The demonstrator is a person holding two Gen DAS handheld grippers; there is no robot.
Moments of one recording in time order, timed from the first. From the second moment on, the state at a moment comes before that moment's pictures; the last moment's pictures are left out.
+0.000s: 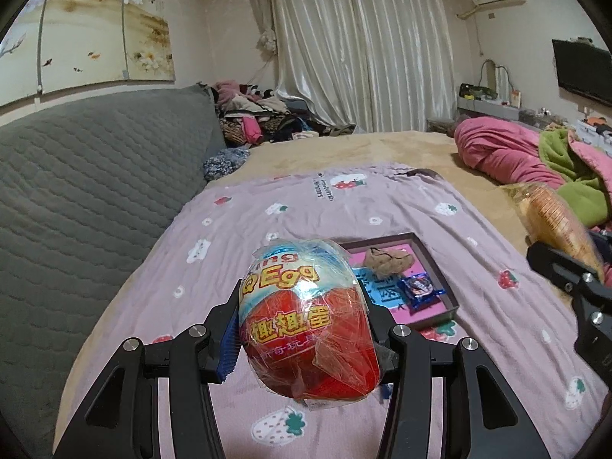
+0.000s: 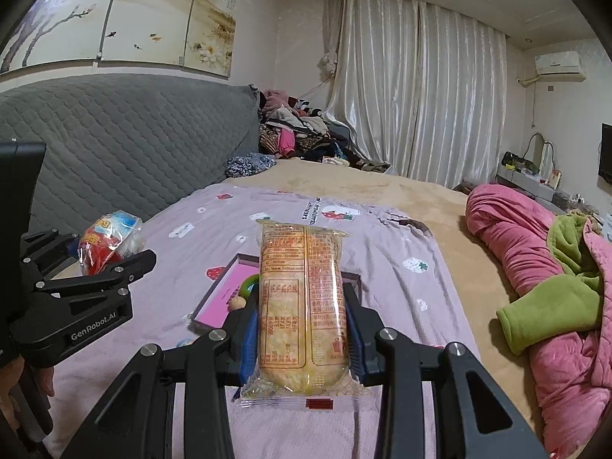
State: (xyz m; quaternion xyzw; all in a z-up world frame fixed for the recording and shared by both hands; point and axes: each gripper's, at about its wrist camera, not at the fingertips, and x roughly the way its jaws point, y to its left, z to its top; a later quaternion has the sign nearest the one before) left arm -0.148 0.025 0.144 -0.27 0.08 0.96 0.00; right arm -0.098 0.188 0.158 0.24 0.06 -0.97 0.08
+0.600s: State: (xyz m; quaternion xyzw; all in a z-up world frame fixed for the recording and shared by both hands) left arm -0.242 0.016 0.100 -0.29 0.07 0.95 0.01; right arm -0.183 0.182 0.132 0.25 0.07 -0.96 0.07
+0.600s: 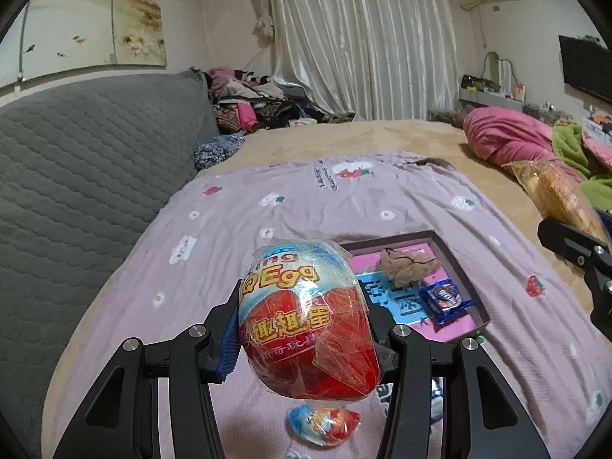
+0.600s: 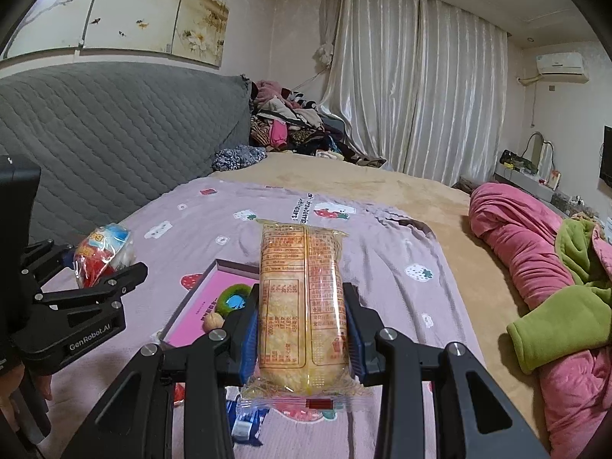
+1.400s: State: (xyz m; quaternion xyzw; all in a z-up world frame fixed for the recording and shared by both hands) left arm -0.318 0.007 -0.029 -0.35 0.05 0.93 0.03; right arm -0.264 0.163 0.018 0.31 0.07 -0.95 0.08
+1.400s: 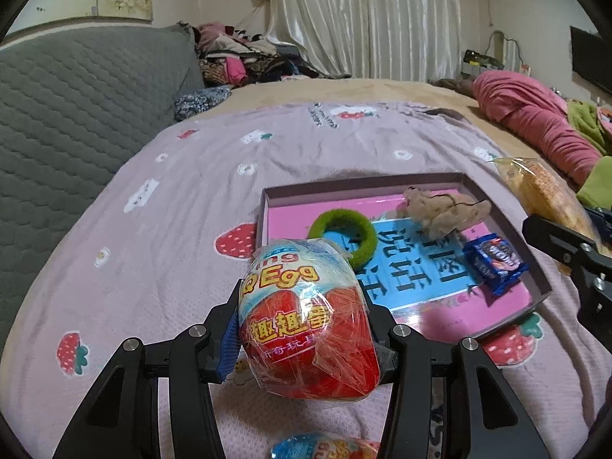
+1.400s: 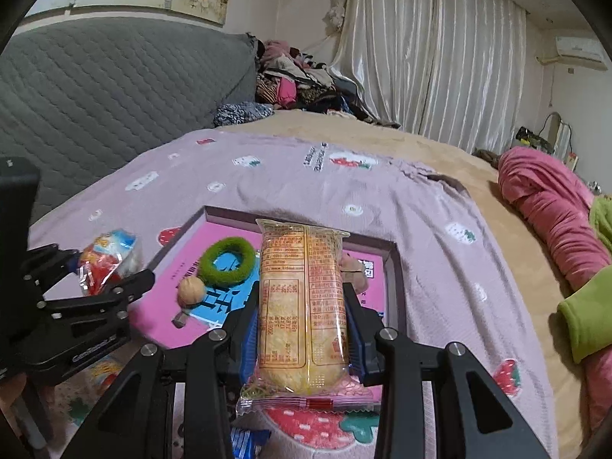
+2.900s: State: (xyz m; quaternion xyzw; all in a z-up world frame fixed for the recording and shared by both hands) left arm -0.347 0.011 -0.084 -0.44 0.04 0.90 0.05; right arm -0.308 0.157 -0.070 0.41 0.08 -0.91 0.07
